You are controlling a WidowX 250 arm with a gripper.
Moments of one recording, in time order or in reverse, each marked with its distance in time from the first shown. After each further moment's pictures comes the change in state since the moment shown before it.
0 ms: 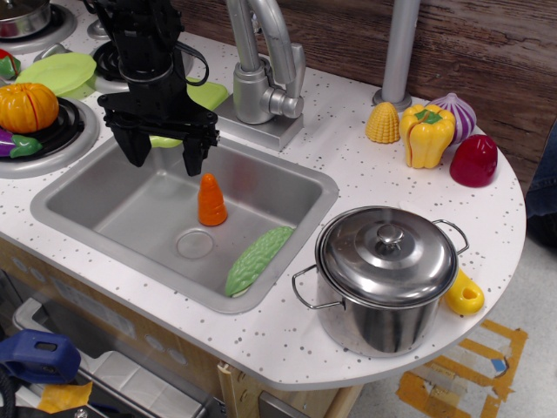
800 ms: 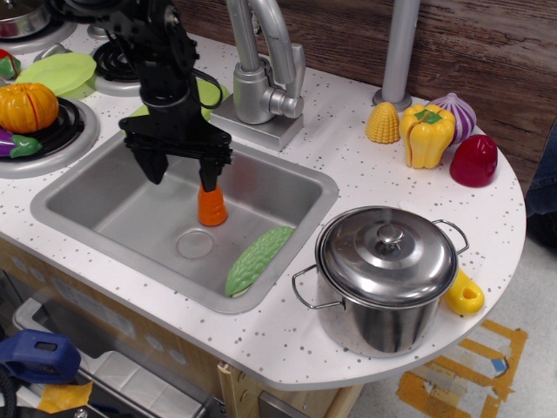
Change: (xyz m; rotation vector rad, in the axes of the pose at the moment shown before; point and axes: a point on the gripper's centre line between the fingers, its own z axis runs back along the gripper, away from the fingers) arm 0.009 -0.013 -0.034 -0.024 -0.007 0.008
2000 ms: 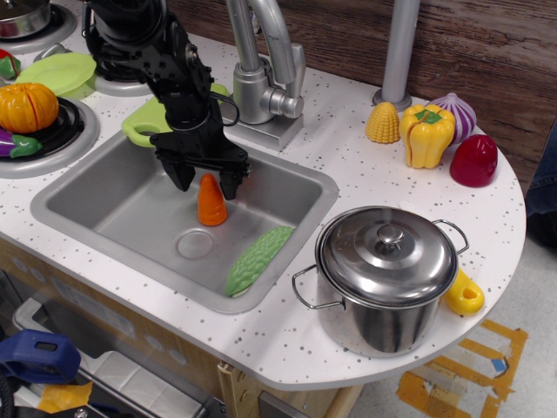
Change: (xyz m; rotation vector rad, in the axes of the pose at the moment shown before) arm 0.025 -0.004 -0.048 -0.053 -0.066 -0.079
